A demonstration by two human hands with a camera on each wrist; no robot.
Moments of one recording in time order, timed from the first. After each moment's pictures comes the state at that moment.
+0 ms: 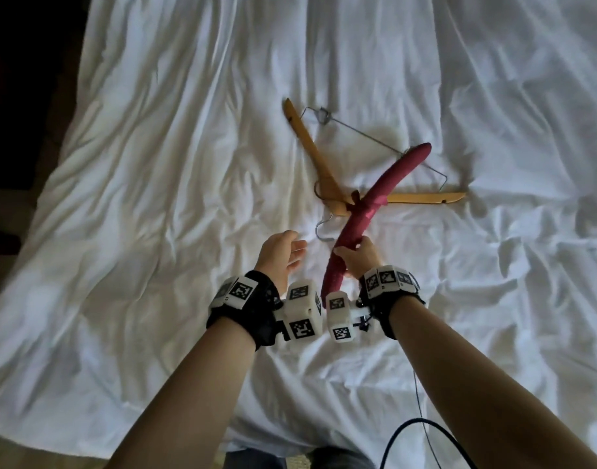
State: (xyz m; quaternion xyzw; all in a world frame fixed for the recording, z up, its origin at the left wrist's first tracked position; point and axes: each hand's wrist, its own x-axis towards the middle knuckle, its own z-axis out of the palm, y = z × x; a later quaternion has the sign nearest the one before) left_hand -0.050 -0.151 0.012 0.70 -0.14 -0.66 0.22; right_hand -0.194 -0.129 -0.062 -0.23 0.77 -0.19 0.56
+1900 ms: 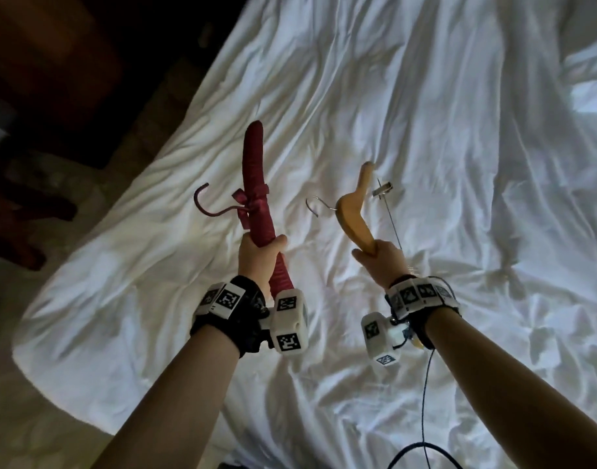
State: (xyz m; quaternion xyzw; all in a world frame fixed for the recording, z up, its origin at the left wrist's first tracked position) left_hand 0.055 -0.146 0.062 0.74 -0.17 -0.48 0.44; right_hand -0.156 -0.182 0.016 -0.58 0.70 -0.08 0.41
